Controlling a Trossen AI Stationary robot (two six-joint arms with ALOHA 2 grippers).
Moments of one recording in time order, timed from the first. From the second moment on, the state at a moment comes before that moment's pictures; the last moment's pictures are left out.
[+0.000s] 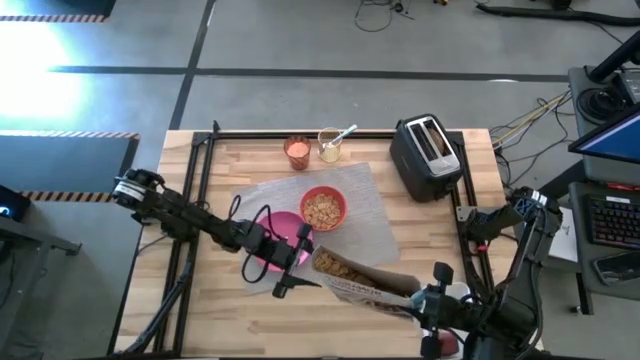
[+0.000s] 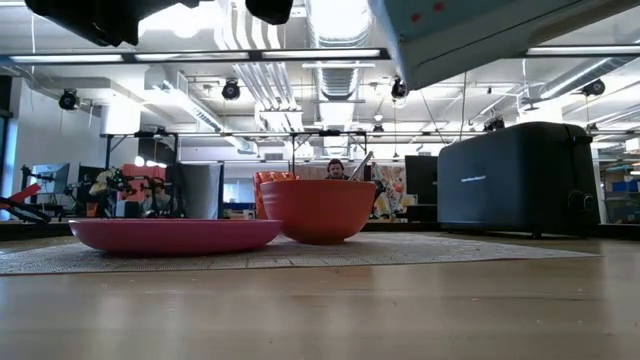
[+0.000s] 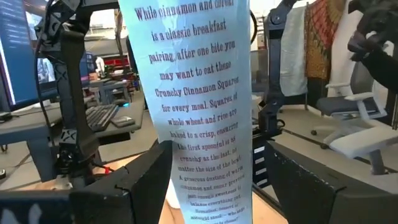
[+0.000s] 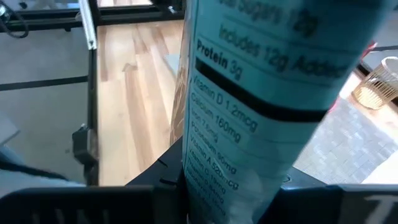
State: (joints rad) left arm -0.33 1.60 0.73 1.00 0.11 0.11; right arm 1.03 1.68 1.67 -1.22 0.93 1.11
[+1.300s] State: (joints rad) left arm -0.30 1.66 0.85 0.95 0.21 0.16; right arm 0.98 1.68 1.68 -1.21 0.97 1.03
